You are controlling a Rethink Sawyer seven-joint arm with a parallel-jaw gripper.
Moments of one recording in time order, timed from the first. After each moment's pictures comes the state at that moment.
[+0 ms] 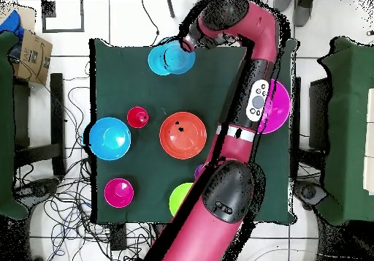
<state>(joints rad) -0.54 0.03 1.45 0.25 -1.08 1.71 0.67</state>
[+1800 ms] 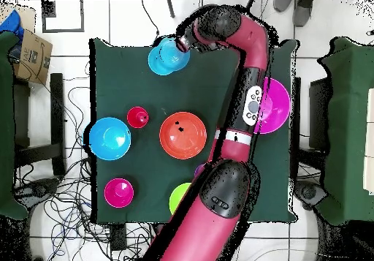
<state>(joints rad) -0.53 0.08 1.37 0.29 -0.96 1.50 0.71</state>
